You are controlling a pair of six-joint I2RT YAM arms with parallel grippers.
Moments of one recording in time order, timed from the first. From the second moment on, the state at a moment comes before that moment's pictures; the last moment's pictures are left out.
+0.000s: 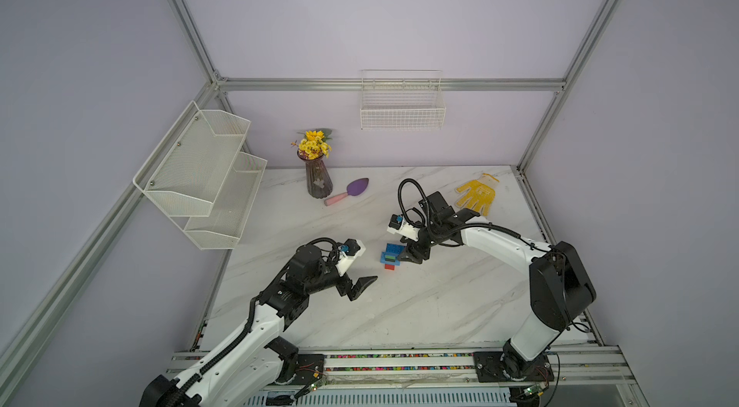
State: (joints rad) left arm -0.48 0.85 0.46 -0.04 0.49 0.21; right arm 0.55 1.71 1.23 -0.58 -0.51 -0.60
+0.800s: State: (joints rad) left arm -0.33 0.95 0.49 0.02 0.60 0.21; right arm 0.56 1.73 1.39 -0.72 -0.52 -0.62
